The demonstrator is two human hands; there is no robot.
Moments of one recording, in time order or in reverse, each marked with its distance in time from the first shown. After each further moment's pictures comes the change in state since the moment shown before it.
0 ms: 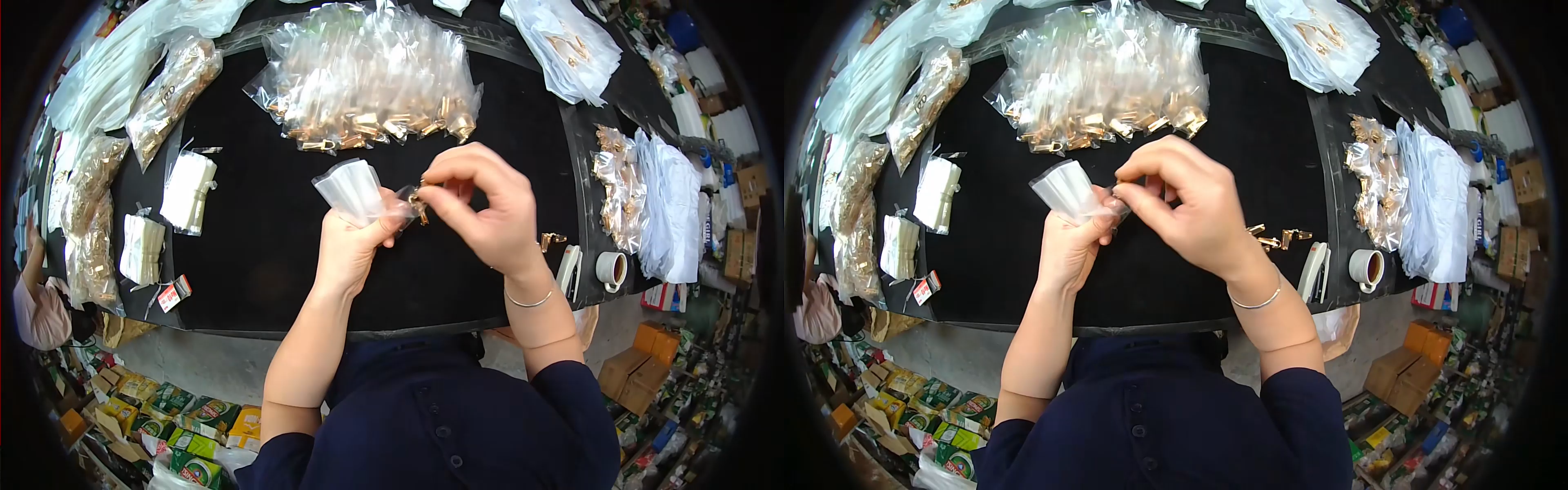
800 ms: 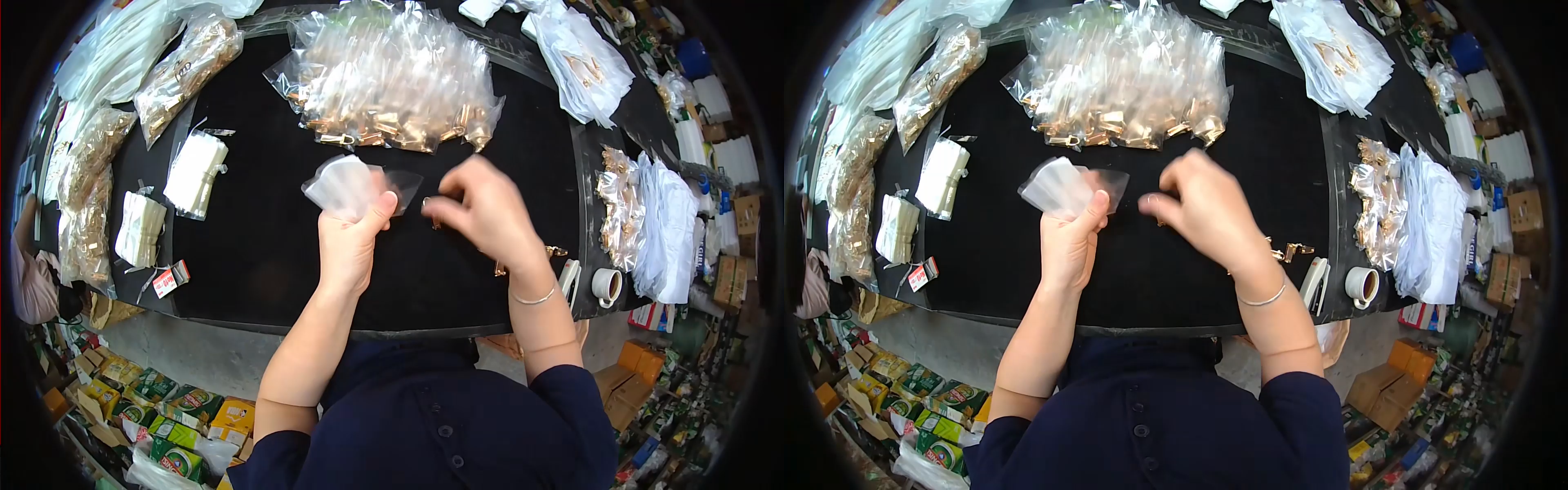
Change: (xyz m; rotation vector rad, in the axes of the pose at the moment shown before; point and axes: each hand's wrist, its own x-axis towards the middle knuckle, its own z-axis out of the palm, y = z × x) left_hand -0.001 -0.003 -0.009 -0.005 0.193 0.146; right_hand 0.002 0.020 0.000 -0.502 -0.325 0.238
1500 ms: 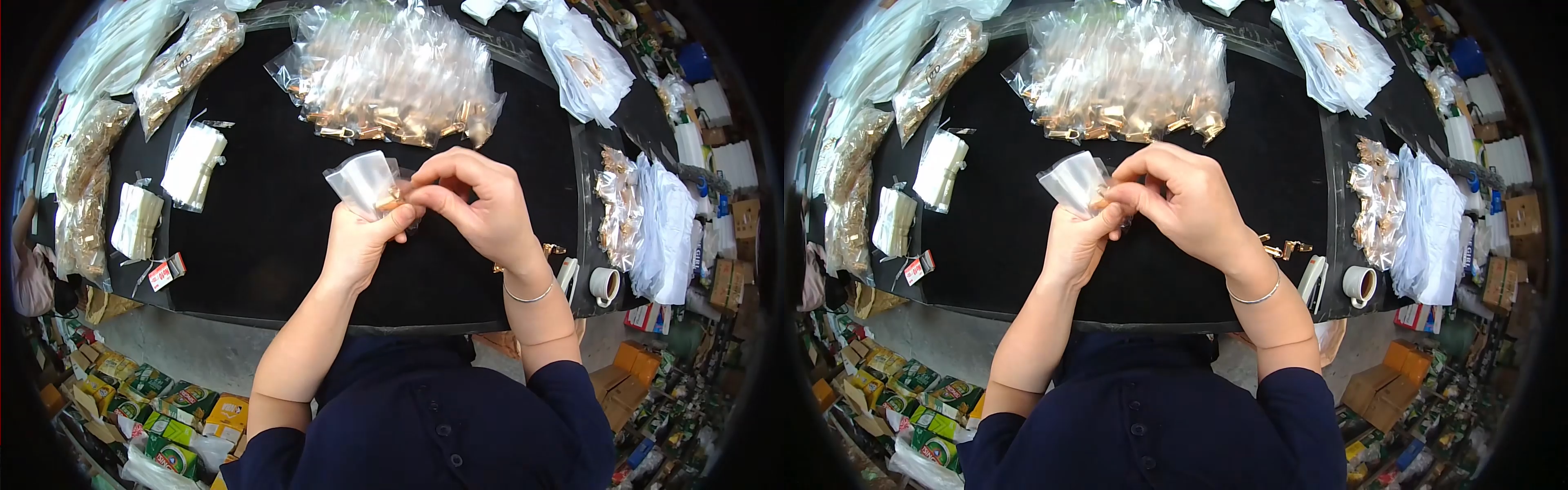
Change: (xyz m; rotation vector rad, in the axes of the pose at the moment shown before) left_hand -0.005 0.004 0.006 -0.076 -0.185 -0.132; right_hand 0.006 -0.031 -0.004 0.499 0.111 -0.166
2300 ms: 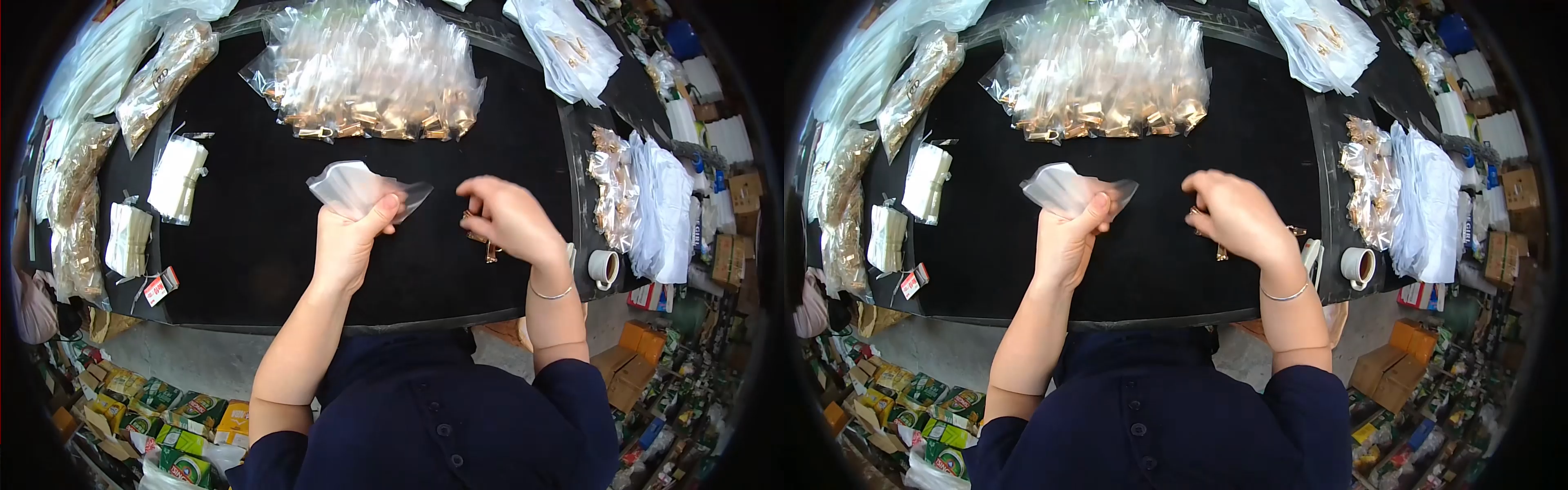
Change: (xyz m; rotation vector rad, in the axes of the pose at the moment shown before) left_hand 0.002 -0.005 0.006 0.128 0.086 -0.001; right_hand -0.042 0.034 -0.053 -0.467 -0.177 0.224
